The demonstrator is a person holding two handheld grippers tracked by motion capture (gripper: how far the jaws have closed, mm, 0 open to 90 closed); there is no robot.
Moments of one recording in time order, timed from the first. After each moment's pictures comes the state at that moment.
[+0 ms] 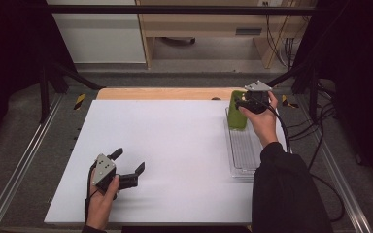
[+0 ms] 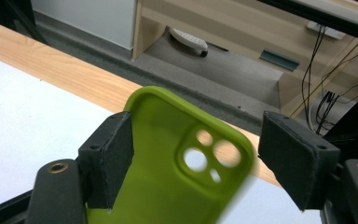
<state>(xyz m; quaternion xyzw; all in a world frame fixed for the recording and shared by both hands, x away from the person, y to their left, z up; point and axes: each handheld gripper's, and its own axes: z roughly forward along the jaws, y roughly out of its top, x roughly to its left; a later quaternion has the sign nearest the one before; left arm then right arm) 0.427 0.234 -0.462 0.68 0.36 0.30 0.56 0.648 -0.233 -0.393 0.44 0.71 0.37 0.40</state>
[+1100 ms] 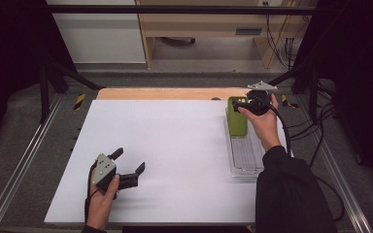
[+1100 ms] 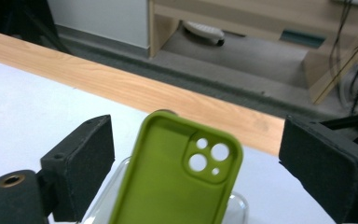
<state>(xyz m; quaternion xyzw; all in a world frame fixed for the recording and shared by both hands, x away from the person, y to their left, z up) 0.428 0.233 -0.463 0.69 0.36 0.30 0.56 0.633 -0.232 -0.383 0.48 0.71 0.40 0.33</state>
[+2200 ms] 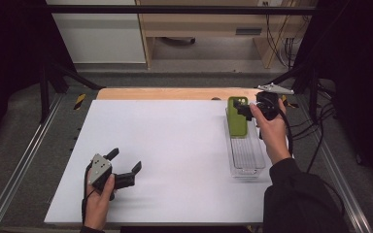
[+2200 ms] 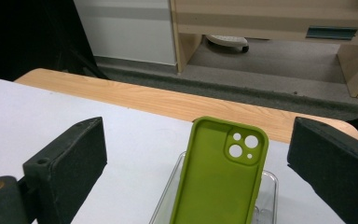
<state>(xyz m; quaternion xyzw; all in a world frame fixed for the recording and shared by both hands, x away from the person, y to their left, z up) 0.428 0.244 -0.462 0.67 0.38 0.30 0.56 0.583 -0.235 -0.349 0.49 0.67 0.47 0.28</state>
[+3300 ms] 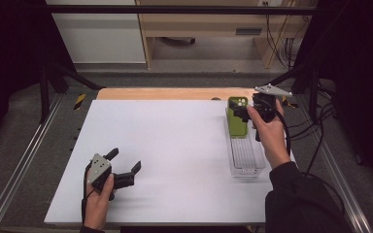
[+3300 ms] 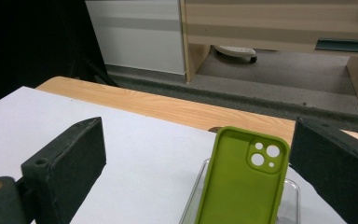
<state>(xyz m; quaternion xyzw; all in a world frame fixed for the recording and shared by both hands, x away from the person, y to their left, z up) 0.427 0.243 -0.462 0.67 0.38 0.30 0.56 0.568 -0.218 -0.340 0.48 0.67 0.49 0.28</state>
